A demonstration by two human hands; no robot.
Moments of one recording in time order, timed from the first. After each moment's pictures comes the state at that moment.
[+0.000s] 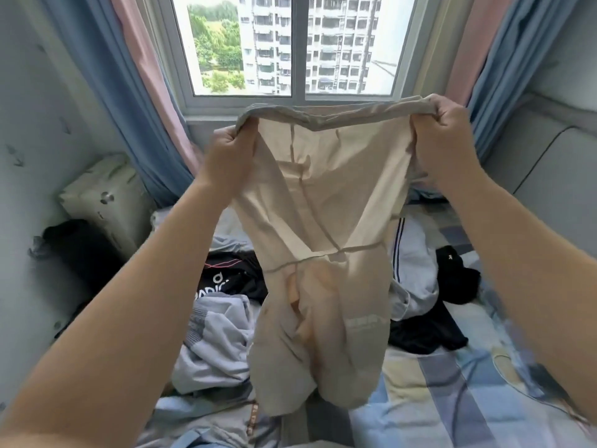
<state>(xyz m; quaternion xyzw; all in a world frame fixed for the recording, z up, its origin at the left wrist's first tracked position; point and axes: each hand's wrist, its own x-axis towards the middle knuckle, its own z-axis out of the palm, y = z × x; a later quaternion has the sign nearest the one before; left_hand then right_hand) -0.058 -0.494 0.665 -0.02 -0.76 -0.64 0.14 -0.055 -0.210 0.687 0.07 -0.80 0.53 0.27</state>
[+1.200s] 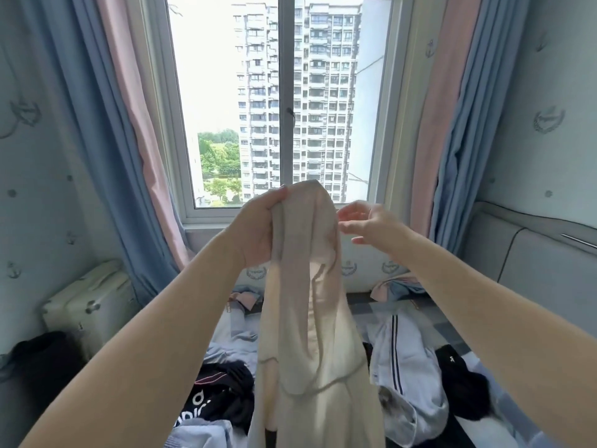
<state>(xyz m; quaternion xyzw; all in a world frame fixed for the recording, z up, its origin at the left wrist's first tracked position) -0.091 -0.446 0.773 -0.15 -0.54 -0.82 -0.12 -0.102 -0.208 0.764 0.12 -0.85 0.51 0.06</state>
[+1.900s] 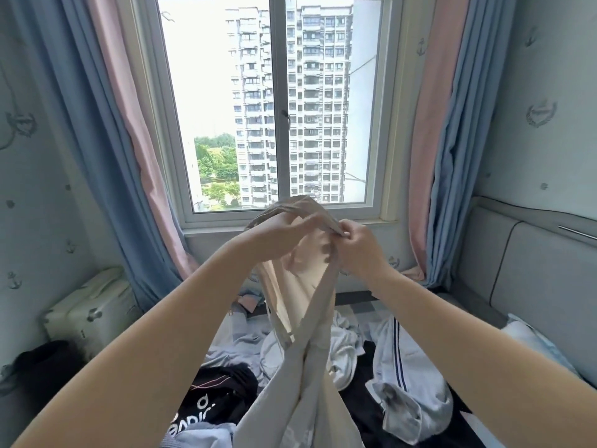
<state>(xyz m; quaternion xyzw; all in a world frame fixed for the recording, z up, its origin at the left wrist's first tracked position) -0.088 -0.429 0.774 -0.31 -0.88 -0.37 0.03 -0.083 -0.248 0.721 0.09 -0.79 0.57 0.18</state>
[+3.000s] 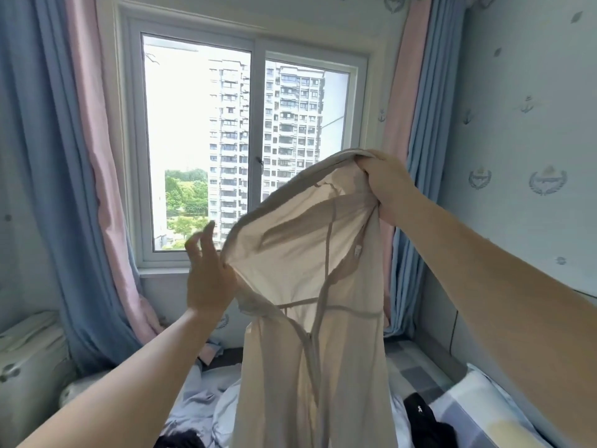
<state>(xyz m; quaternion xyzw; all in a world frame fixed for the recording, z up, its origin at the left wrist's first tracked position) -0.155 -0.448 0.734 -0.06 -0.81 -0.38 0.44 -0.089 -0.178 0.918 0.12 -0.72 0.62 0.29</state>
